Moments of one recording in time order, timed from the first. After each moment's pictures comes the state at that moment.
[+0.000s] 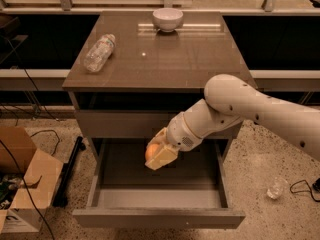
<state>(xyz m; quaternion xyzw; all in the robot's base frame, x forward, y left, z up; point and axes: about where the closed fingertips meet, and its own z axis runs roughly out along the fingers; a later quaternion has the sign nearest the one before) 0.480 0.007 0.715 -0.61 0.69 0.31 0.22</state>
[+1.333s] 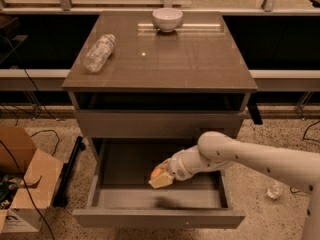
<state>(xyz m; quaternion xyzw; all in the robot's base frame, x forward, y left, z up) 0.524 0.000 0.511 -0.49 0.77 0.32 0.24</state>
